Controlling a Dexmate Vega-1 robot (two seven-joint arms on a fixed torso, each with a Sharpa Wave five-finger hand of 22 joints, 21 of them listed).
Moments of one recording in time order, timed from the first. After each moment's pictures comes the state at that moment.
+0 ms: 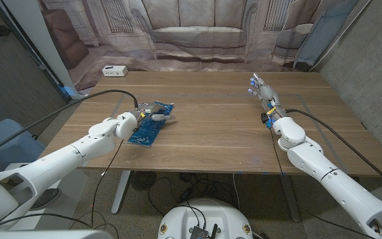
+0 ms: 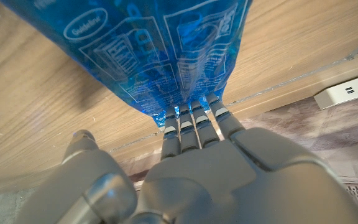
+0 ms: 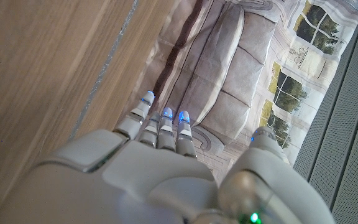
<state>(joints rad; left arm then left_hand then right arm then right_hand) 0.65 0.85 0.75 -1.53 0.58 0.13 -0.03 0.23 -0.01 0.15 -0.04 0.20 0.41 0.06 0.20 0.18 0.38 0.03 0.22 0.20 0.33 0.02 0.19 0.18 0.29 0.08 0.20 0.17 -0.94 -0.58 -0.37 -1.56 0.46 0.22 -0.20 0.23 0.05 0.15 -0.11 0.19 0.23 0.09 0.19 0.18 0.20 0.14 0.20 0.19 0.06 0.08 0.20 0.20 0.28 0.03 0.19 0.17</state>
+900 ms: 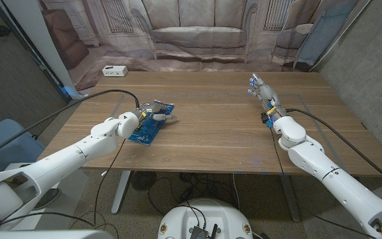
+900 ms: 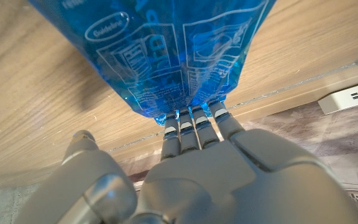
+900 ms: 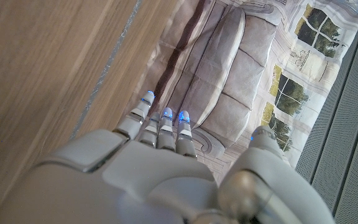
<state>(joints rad) 0.63 0.83 0.77 -1.50 0.56 0.12 -0.07 0.23 0.00 0.15 -0.04 0.20 0.42 0.08 0.20 0.18 0.38 0.03 0.22 0.20 0.34 0.03 0.19 0.18 0.31 0.07 0.21 0.17 -0.94 -0.59 -0.37 -1.58 0.47 0.20 -0.19 0.24 0.05 0.16 -0.11 0.19 0.23 0.09 0.19 0.18 0.20 0.14 0.20 0.19 0.06 0.08 0.20 0.20 0.28 0.02 0.19 0.17</state>
